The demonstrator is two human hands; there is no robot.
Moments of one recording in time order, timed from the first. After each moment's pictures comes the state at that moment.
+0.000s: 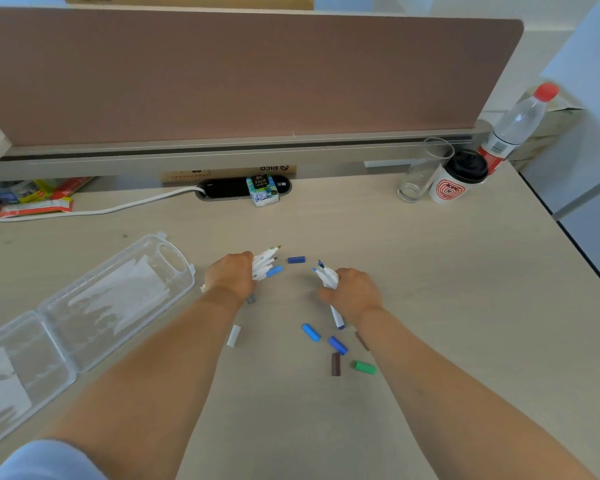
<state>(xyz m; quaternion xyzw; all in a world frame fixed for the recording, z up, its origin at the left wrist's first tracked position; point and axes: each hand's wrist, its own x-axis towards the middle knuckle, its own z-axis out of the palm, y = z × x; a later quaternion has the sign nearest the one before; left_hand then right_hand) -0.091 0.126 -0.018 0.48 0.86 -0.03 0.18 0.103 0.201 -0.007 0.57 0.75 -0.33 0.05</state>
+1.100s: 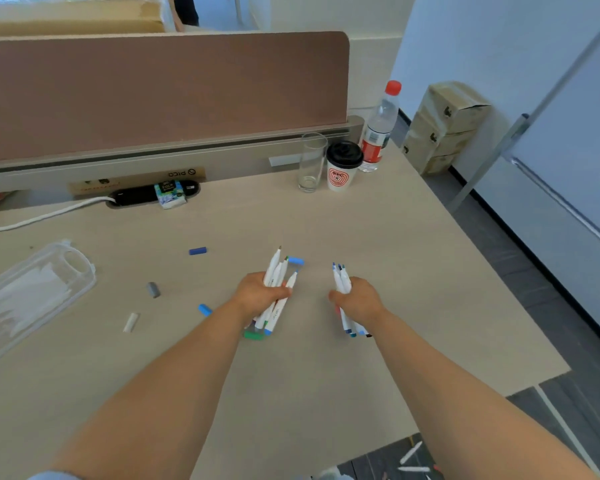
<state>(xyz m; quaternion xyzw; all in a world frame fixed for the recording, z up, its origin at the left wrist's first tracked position) 0.135 0.149 0.007 0.32 0.75 0.31 0.48 0.318 0.216 -0.003 0.62 0.63 -0.46 -0.08</state>
